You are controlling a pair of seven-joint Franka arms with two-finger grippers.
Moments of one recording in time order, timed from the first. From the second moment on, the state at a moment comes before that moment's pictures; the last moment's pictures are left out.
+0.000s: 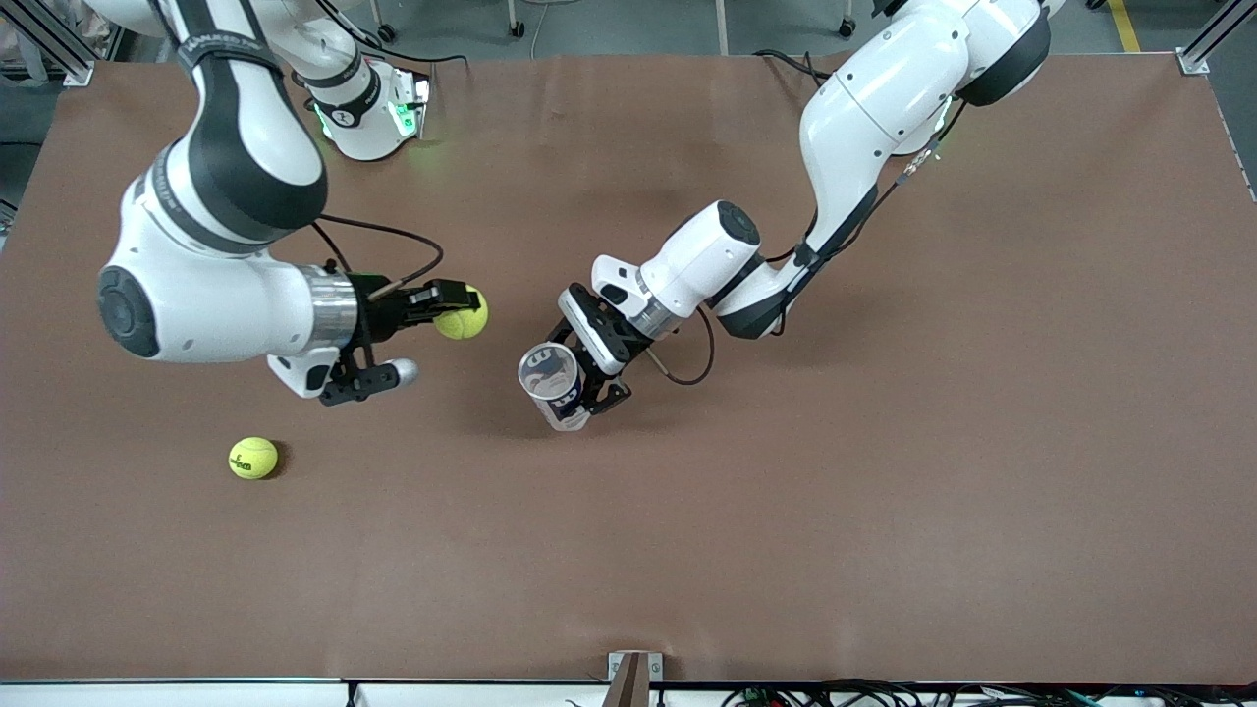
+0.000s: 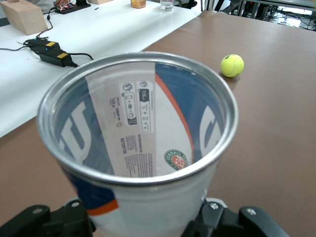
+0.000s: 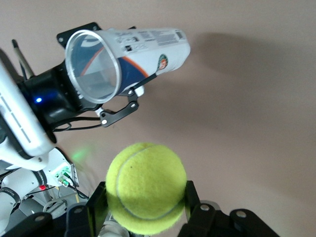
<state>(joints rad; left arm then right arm) -0.41 0.86 -0.48 -1.60 0.15 3.30 0.26 0.33 0.37 -0.04 -1.46 0.58 1.56 0.06</state>
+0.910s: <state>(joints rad) -0.43 0.93 -0.48 -1.60 0.15 3.31 0.26 0.40 0.45 -0.04 -1.46 0.61 1.76 0.07</state>
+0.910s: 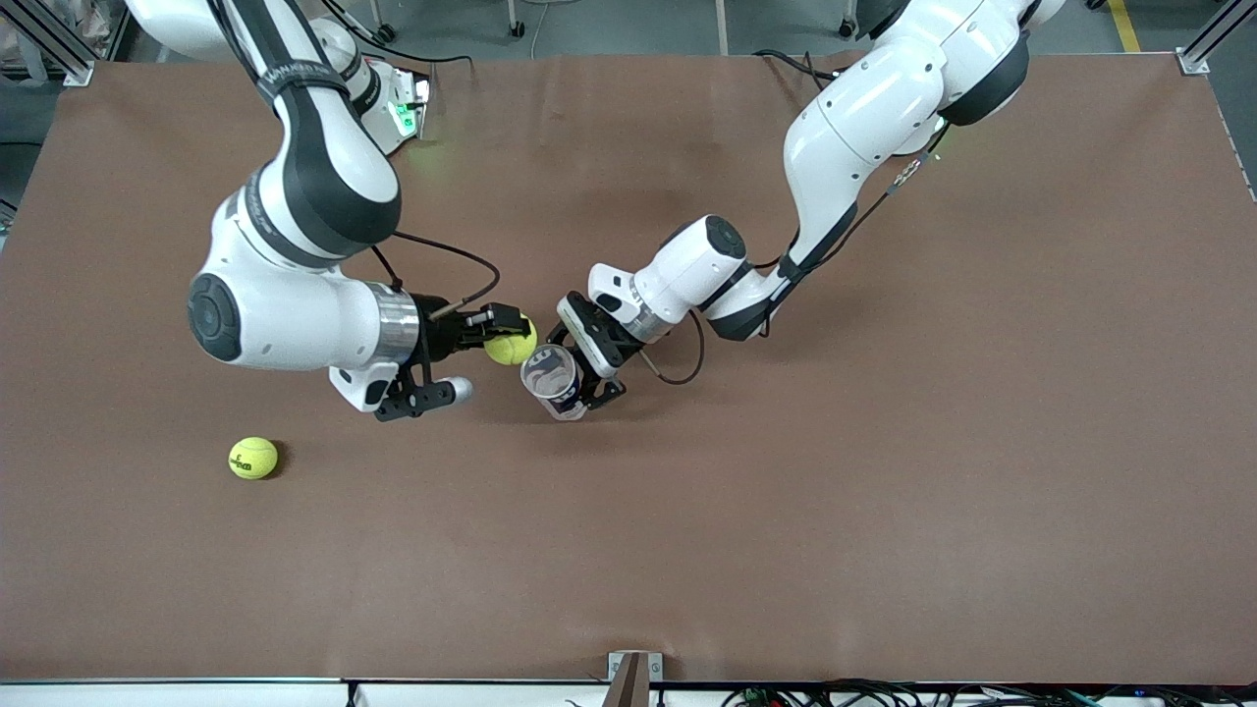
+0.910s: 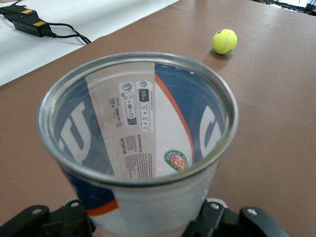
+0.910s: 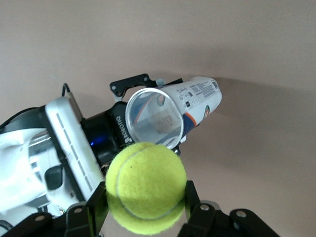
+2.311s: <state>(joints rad) -0.44 0.94 -0.48 -1.60 0.15 3.31 0.26 0.40 0.51 -0.08 -1.46 0.47 1.88 0.07</state>
